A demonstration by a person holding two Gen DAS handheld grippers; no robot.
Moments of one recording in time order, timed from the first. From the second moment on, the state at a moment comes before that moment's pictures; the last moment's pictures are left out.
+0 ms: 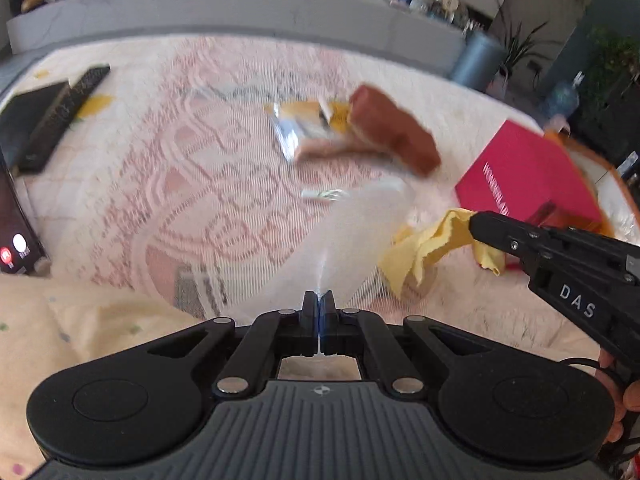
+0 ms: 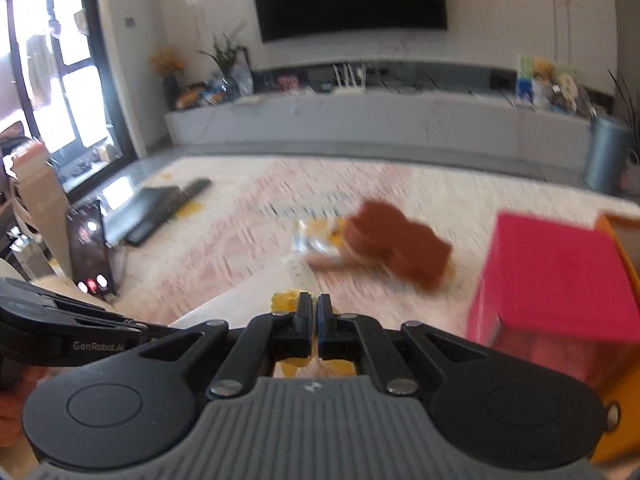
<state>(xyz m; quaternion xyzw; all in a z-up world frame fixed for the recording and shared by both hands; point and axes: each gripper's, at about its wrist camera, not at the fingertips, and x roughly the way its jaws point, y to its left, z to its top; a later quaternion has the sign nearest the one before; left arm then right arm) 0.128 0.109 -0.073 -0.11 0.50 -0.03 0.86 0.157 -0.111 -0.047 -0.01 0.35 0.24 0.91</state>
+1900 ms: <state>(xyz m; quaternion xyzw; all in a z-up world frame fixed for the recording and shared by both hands) 0.134 0.101 -0.052 -0.16 0.41 -0.08 0.89 0.163 -0.126 -0.048 0.02 0.33 0.22 0.92</state>
